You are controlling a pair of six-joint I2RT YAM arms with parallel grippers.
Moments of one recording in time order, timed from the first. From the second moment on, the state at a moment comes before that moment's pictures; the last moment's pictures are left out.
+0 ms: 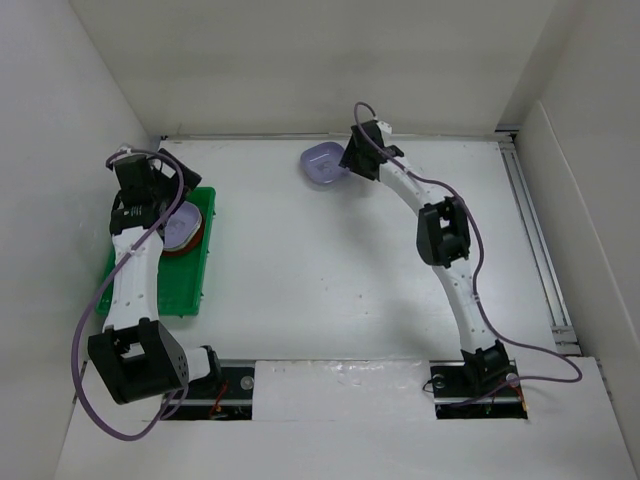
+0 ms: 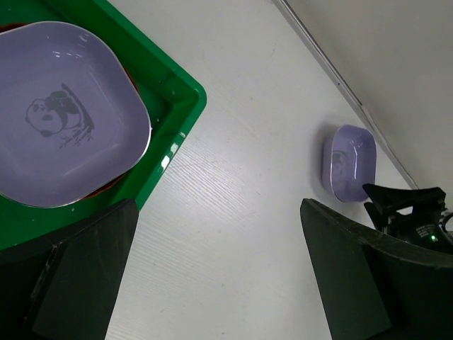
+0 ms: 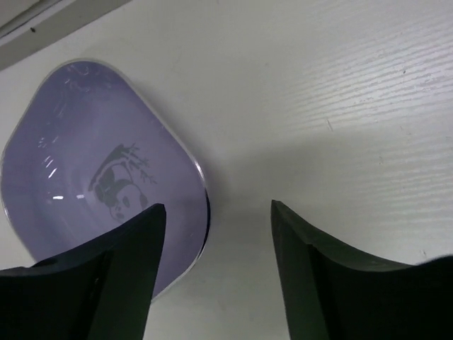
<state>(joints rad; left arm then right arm) 0.23 1.26 1.14 -0.44 0.08 -0.67 0.41 2.58 2.35 -0.50 0.25 0.70</state>
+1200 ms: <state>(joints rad) -0.65 1.51 1.15 -0.56 -0.19 -0.62 0.60 1.50 1.10 -0.26 0.26 0.61</state>
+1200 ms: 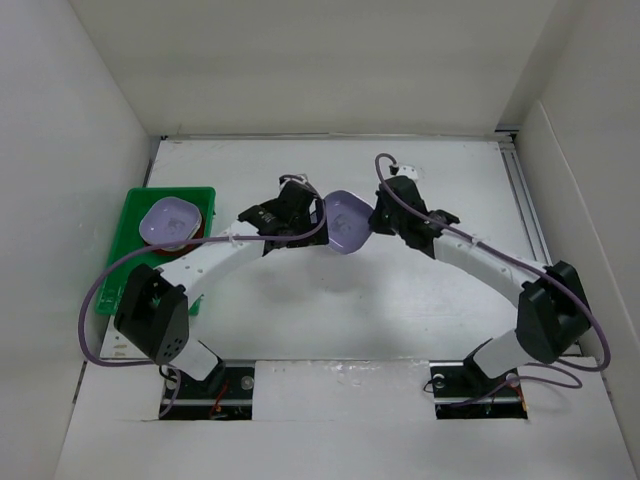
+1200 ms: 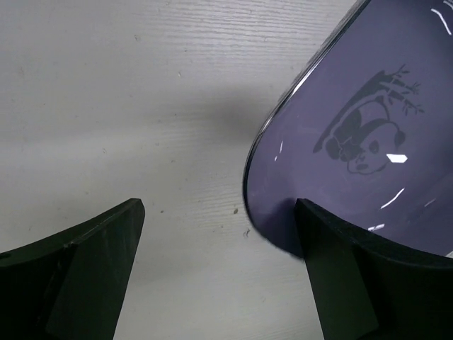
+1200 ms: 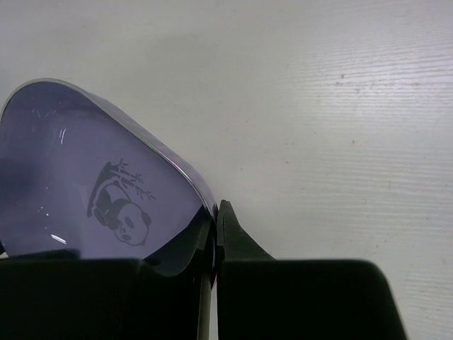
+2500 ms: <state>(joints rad) 0.35 1.56 1.29 -0.61 -0.05 -0.54 0.53 1.22 0.84 -0.18 0.21 0.62</state>
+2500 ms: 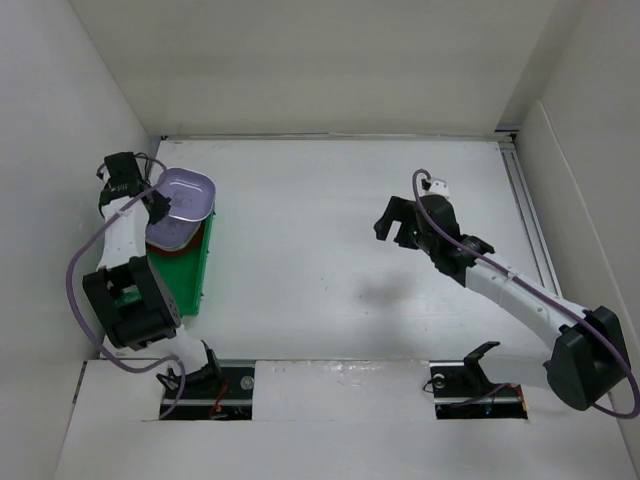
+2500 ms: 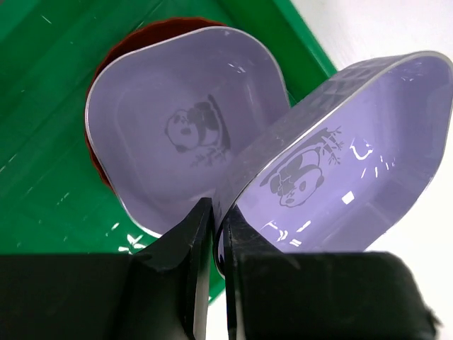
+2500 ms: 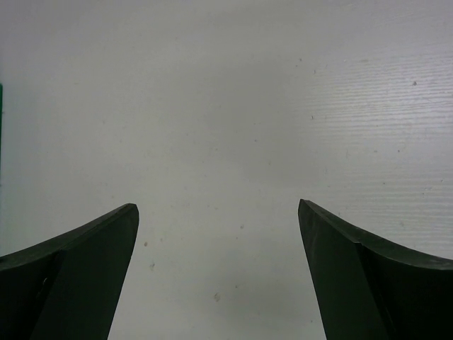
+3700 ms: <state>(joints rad) 0.51 1.51 1.26 -0.67 -0.11 -0.52 0.55 1.17 0.82 -0.19 0.11 0.55</state>
